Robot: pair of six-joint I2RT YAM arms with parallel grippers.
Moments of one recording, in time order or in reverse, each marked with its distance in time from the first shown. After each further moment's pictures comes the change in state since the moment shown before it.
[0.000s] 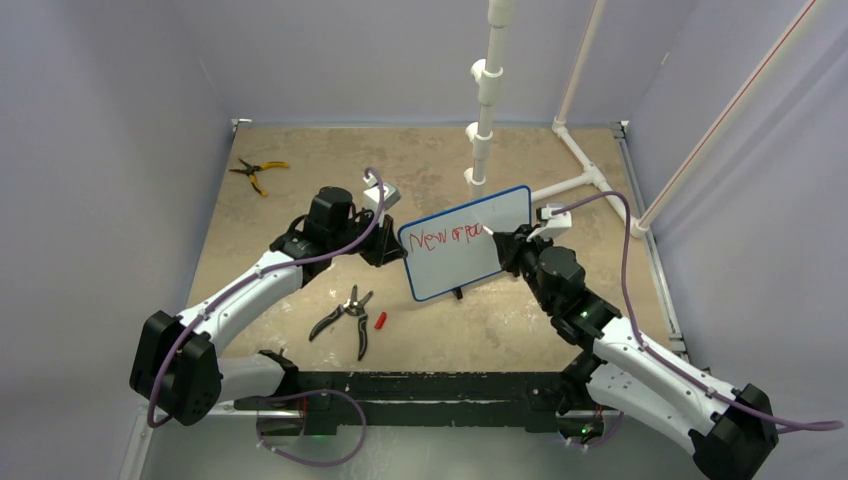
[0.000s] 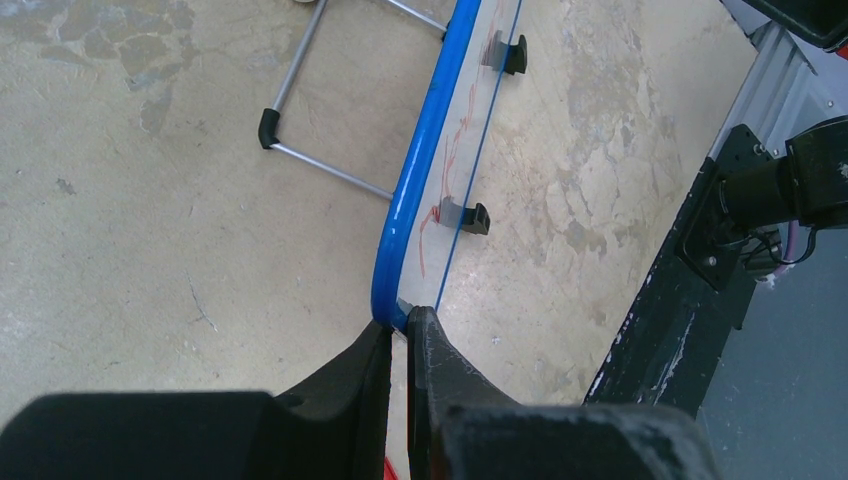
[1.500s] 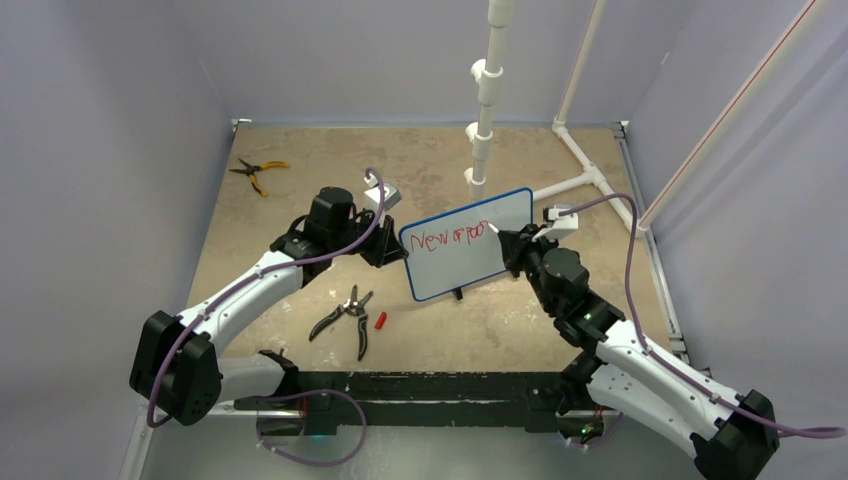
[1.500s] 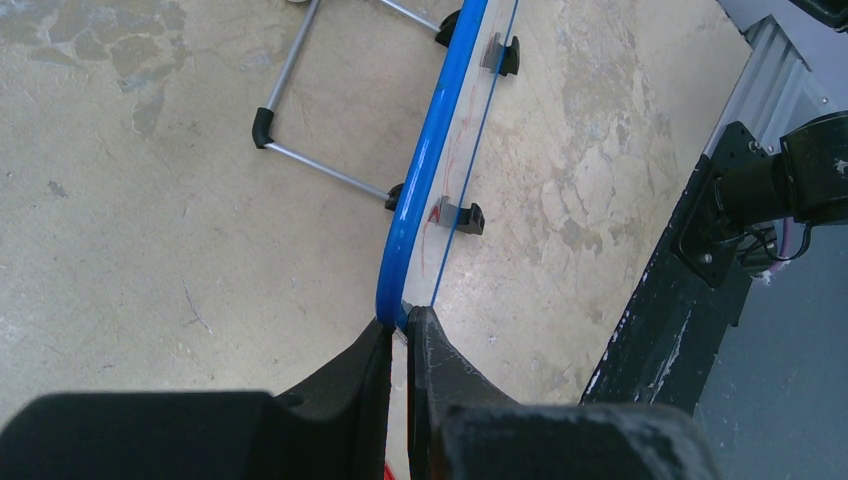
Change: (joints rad) left arm 0.000 0.000 0.000 0.000 0.006 0.000; right arm 0.000 -0.033 0.000 -0.011 0.039 0.006
